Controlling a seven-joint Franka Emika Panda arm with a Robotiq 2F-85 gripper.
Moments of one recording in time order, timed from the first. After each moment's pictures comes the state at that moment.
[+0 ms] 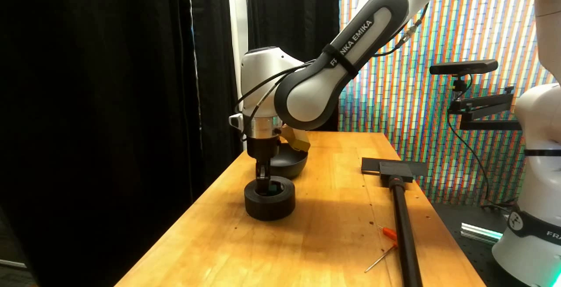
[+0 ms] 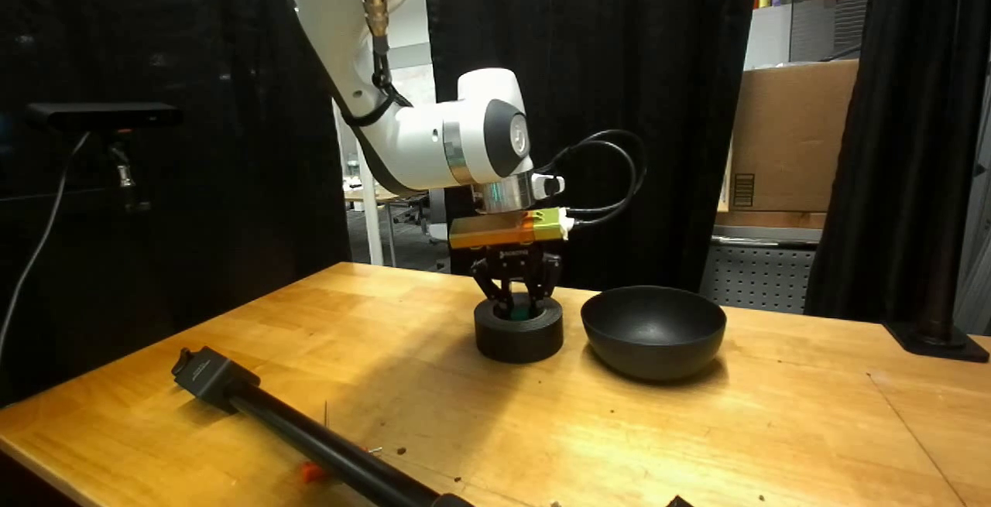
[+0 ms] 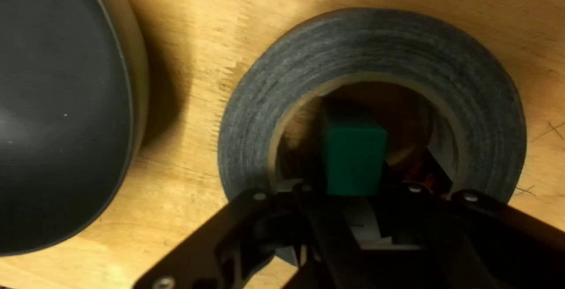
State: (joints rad) arm 0.04 0.30 0.04 -2.07 -0.17 2.44 -0.12
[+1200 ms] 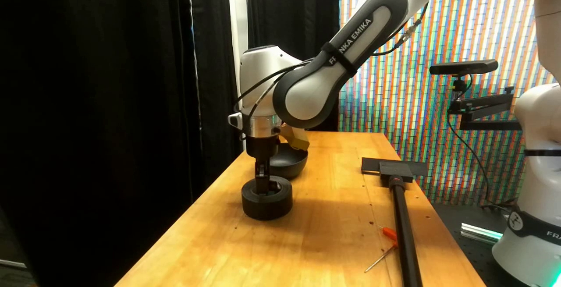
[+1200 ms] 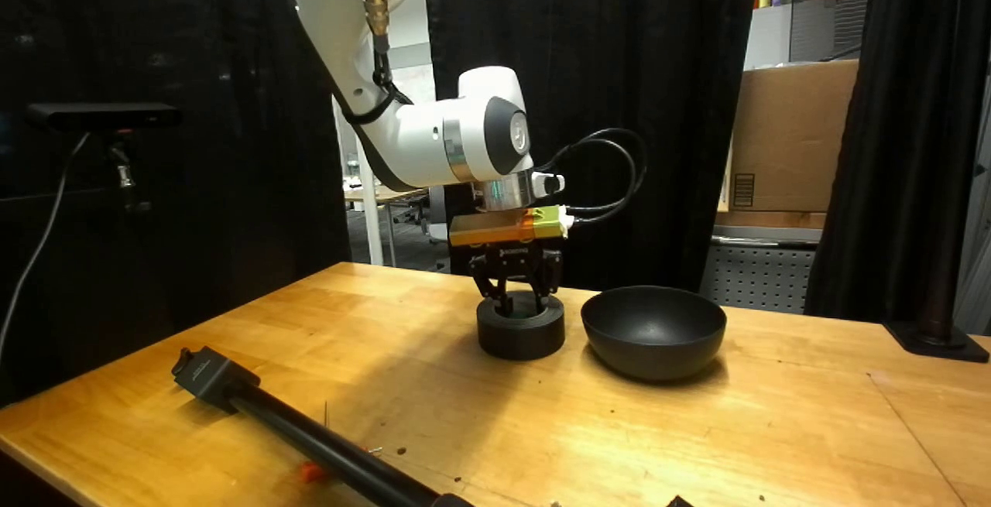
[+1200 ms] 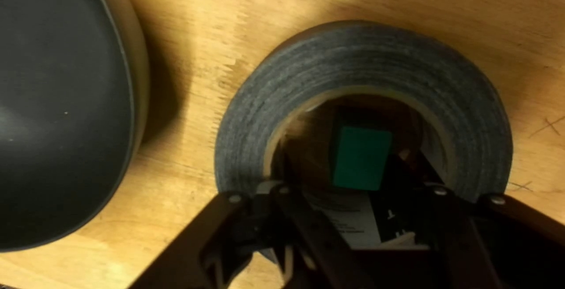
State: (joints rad) arm 0.04 0.30 0.04 -2.06 -0.16 2.43 -0.12
